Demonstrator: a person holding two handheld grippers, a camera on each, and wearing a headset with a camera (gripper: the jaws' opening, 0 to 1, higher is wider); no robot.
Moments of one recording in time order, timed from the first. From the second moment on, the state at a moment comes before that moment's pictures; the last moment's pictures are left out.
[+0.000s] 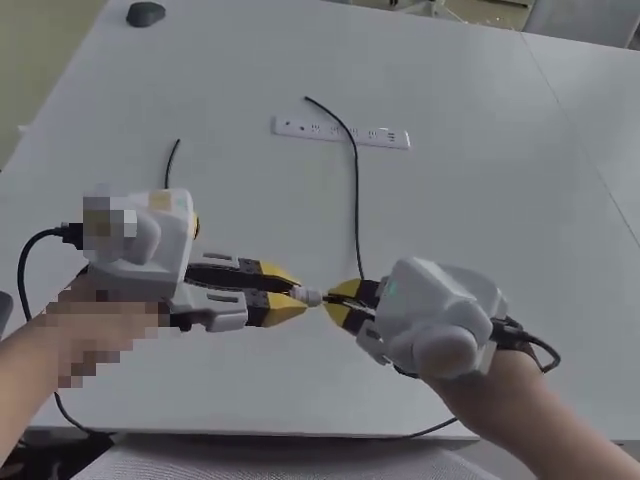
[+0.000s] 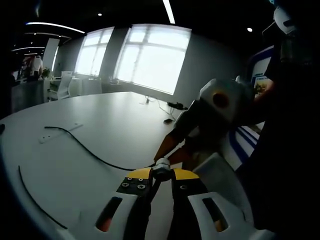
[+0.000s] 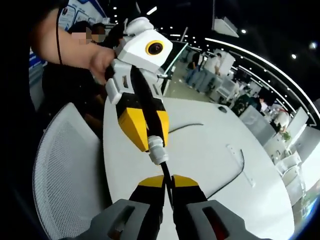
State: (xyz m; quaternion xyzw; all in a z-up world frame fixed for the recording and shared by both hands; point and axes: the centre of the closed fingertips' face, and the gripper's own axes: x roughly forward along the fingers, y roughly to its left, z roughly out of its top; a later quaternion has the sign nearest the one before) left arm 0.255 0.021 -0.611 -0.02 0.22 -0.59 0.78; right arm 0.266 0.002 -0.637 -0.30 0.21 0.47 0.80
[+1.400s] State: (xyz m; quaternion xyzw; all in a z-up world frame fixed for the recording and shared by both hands) left arm 0.257 0.018 -0.617 -0.02 0.22 -0.58 0.78; right arm 0.285 -0.068 -0.705 -0.10 0.36 0.31 0.88
